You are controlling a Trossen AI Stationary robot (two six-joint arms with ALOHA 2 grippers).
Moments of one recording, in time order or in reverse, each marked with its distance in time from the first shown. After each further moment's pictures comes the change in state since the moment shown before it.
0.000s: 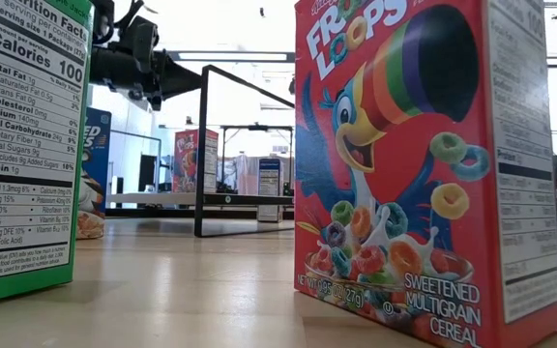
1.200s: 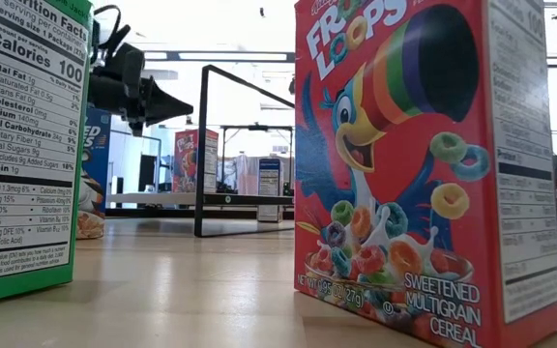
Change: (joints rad) left arm 0.018 0.013 -0.156 0.118 -0.099 -0.110; right arm -0.100 0.013 0.281 -0.577 -0.064 0.272
